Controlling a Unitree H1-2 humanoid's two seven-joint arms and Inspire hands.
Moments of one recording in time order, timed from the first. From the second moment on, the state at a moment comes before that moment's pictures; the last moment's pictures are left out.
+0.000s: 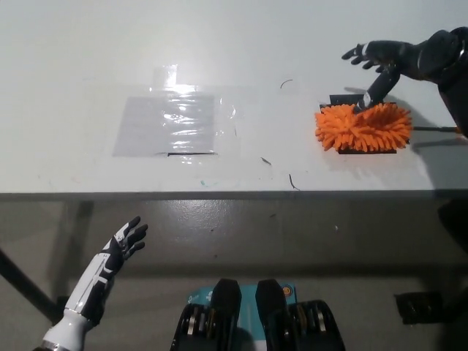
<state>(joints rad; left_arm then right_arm) -0.08 0.24 0.00 0.25 -0.10 -0.40 -0.25 -1.33 -0.34 0.54 1.28 -0.38 0.03 0.53</state>
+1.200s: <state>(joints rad) -0.09 0.24 0.01 0.25 -0.11 -0.39 -0.25 -1.25 -0.25 0.62 1.40 -0.55 -0.06 0.33</state>
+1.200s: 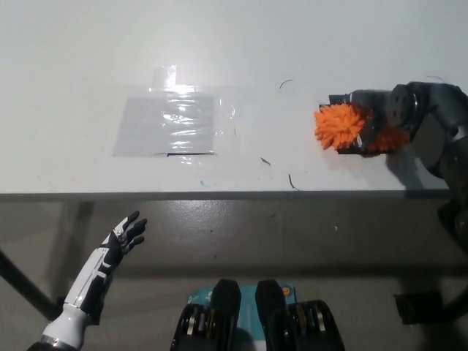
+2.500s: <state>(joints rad) -0.11 0.24 0.01 0.25 -0.11 -0.38 -0.26 -1.45 -0.37 0.47 1.36 -0.58 -0.30 -0.29</state>
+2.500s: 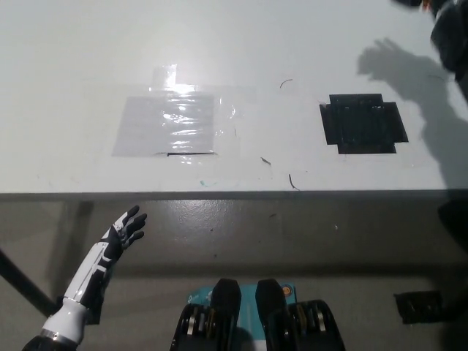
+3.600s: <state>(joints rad) -0.09 0.24 0.01 0.25 -0.11 -0.38 -0.26 -1.49 -0.13 -0.38 1.35 0.01 -0.37 -0.20</state>
